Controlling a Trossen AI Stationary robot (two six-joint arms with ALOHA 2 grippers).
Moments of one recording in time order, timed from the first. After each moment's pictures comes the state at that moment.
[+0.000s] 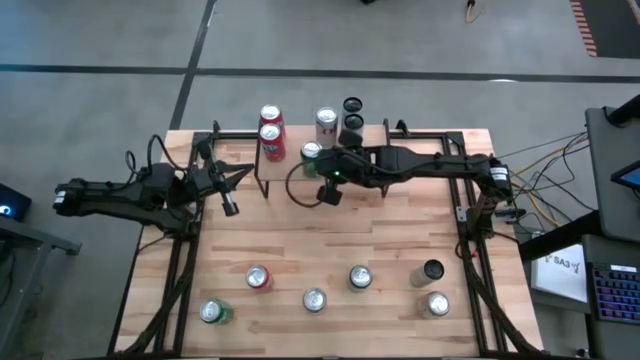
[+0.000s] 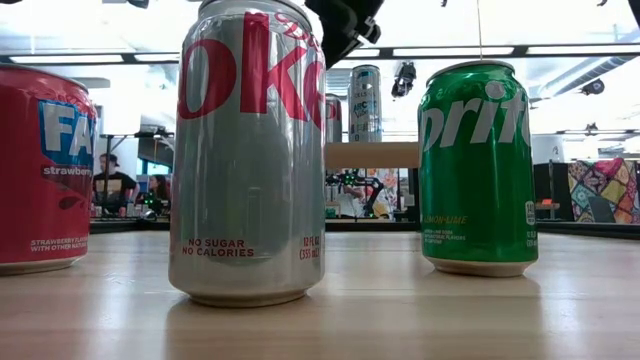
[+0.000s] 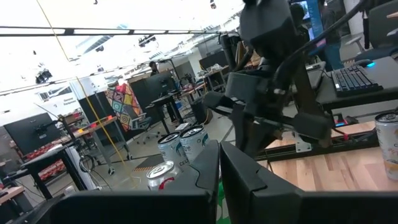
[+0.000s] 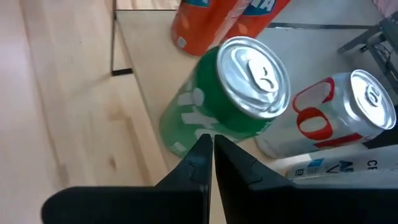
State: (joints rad) left arm -0.06 0.58 0.60 0.16 -0.41 0.44; right arm -0.08 1.82 1.83 -0.83 0.47 -0.01
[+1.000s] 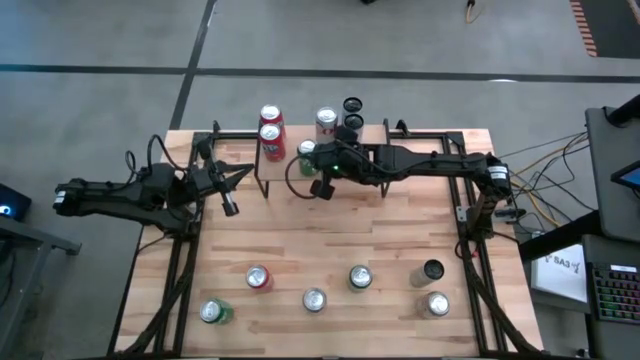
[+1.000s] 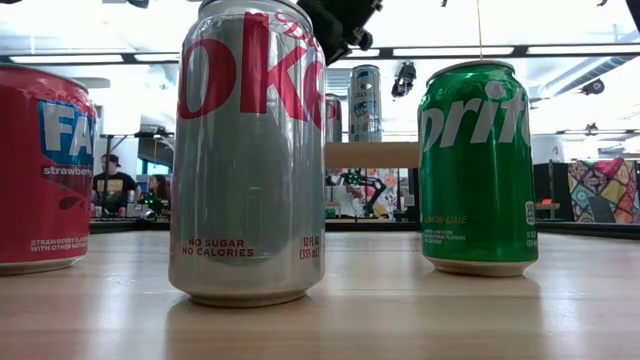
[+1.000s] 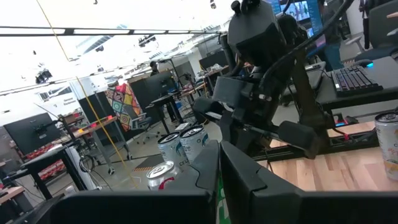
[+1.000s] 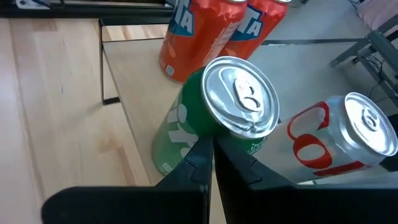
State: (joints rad) left arm -0.06 0.58 0.60 0.16 -0.41 0.44; right arm -0.10 1.82 1.77 -0.65 0.47 -0.05
